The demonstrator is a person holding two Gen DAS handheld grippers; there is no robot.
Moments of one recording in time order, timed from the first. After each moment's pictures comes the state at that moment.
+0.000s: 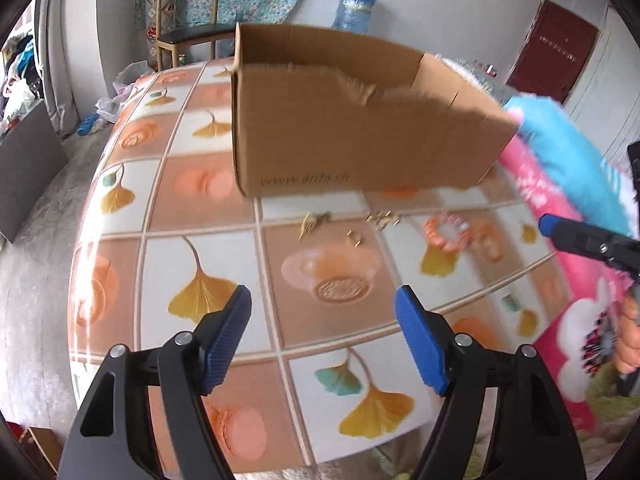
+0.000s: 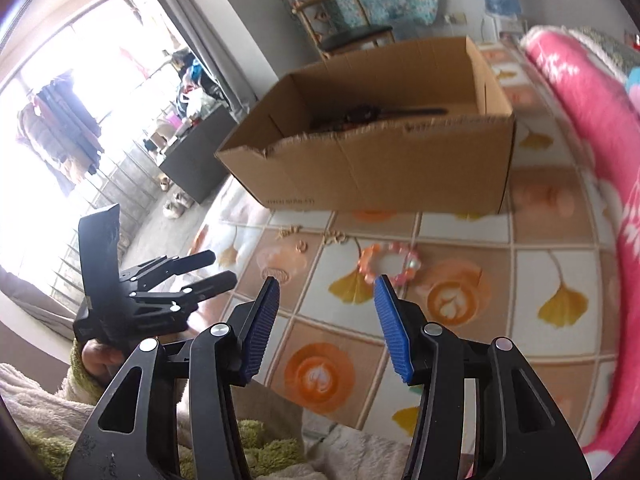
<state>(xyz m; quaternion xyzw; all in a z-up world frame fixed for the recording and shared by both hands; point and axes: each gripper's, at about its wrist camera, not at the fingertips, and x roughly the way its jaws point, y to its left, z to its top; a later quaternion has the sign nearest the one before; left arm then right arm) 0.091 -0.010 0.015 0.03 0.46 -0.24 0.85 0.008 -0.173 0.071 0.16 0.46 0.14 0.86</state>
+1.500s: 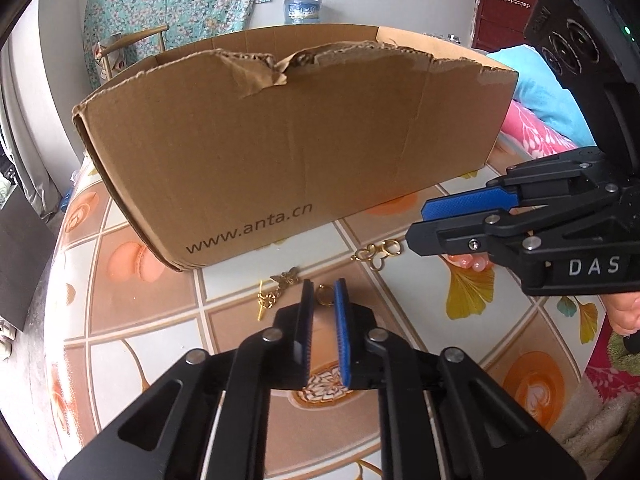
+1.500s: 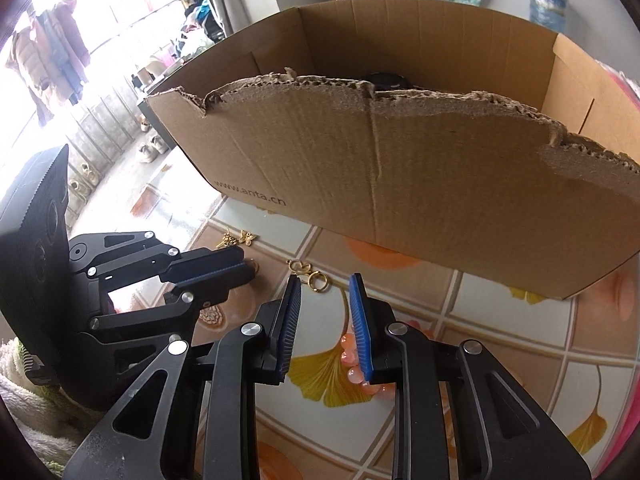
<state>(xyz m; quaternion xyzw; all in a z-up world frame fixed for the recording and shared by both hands) 0.130 -0.067 -0.017 0.13 0.40 -0.29 0.86 0.078 -0.141 0.030 0.03 0.49 0.16 0.86</state>
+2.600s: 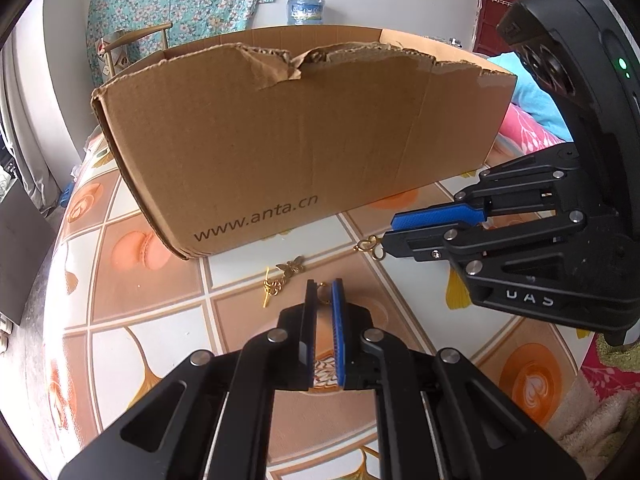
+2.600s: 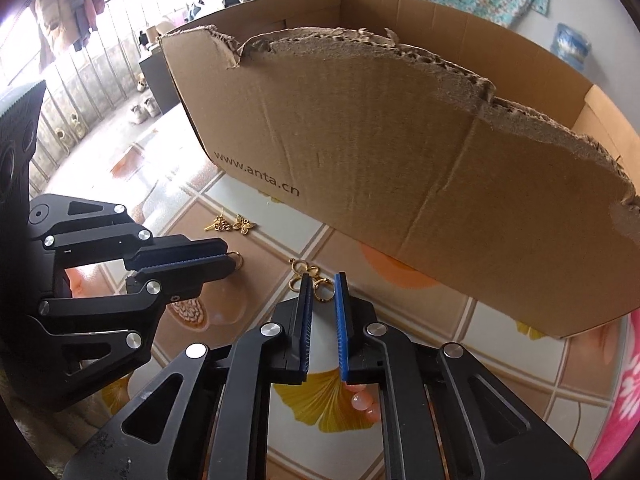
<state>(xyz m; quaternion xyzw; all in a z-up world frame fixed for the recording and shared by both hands) 0.127 -0.057 -0.016 0.12 0.40 -0.29 0.86 0.088 -0.111 0.020 -0.06 0.49 0.15 0.86</state>
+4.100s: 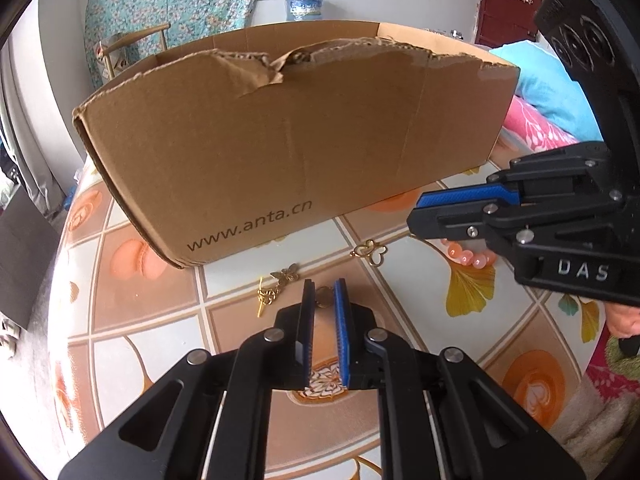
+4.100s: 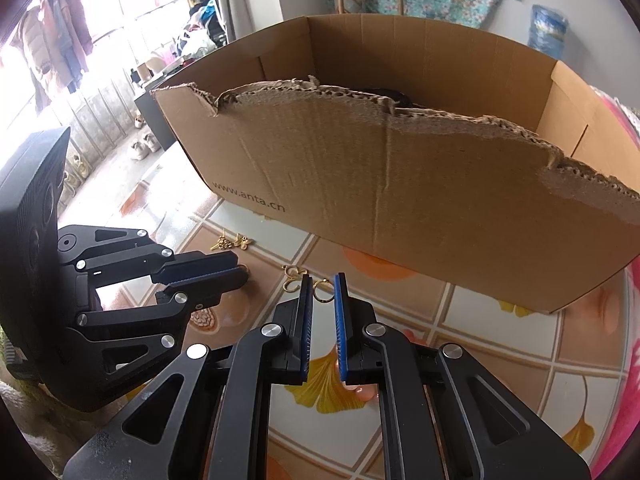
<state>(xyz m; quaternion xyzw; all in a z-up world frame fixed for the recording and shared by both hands) 0.128 -0.073 -0.017 0.14 0.40 -0.28 0.86 0.080 -0.142 0.033 -0.01 0.47 0.15 0.87</state>
